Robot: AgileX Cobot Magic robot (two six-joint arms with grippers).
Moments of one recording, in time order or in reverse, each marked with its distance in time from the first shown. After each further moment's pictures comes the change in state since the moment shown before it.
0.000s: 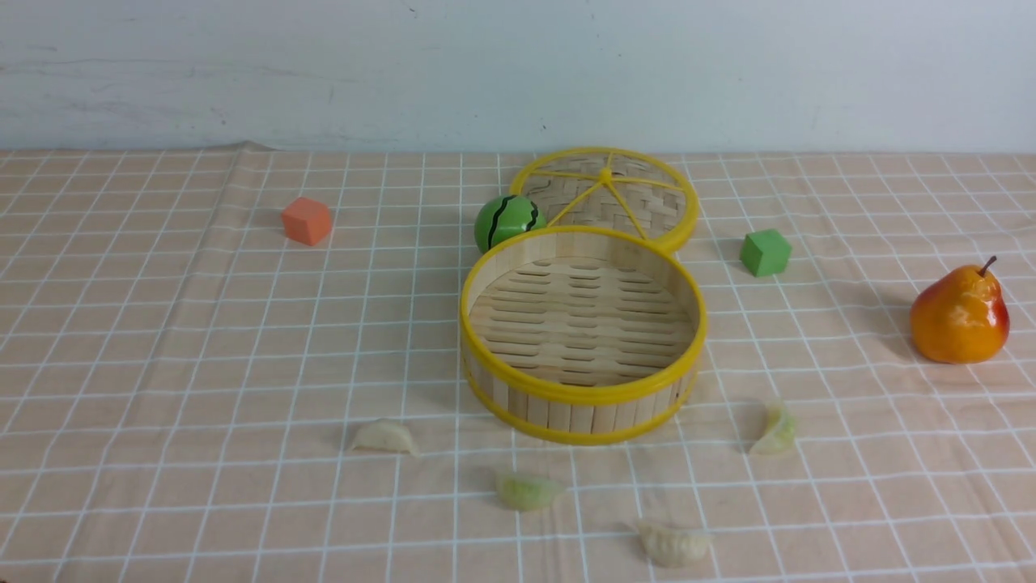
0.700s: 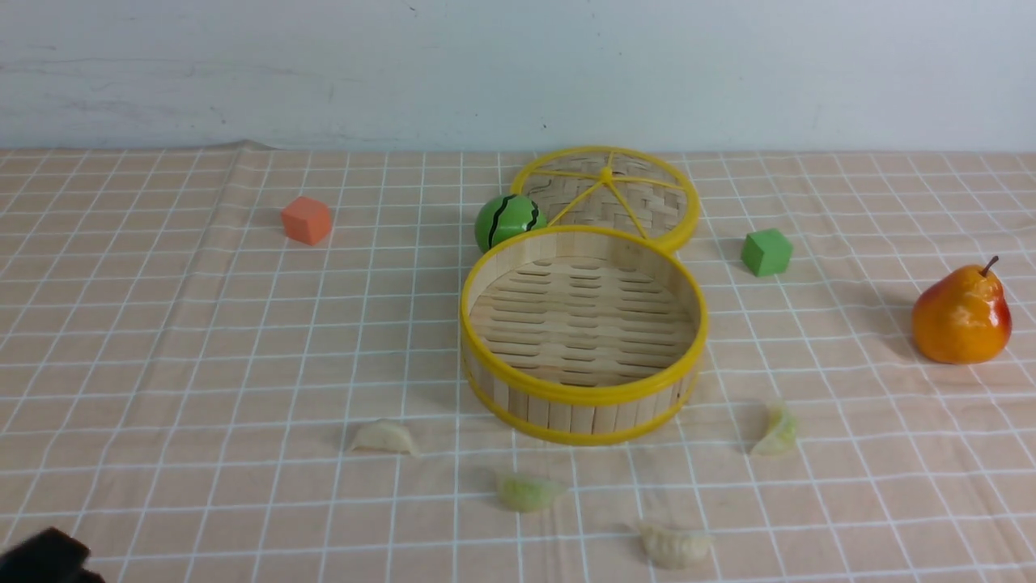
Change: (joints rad) right arm 0.000 0.000 -0.059 0.670 0.081 -0.084; left arm 0.000 0.000 -0.253 -0.615 0.227 0.143
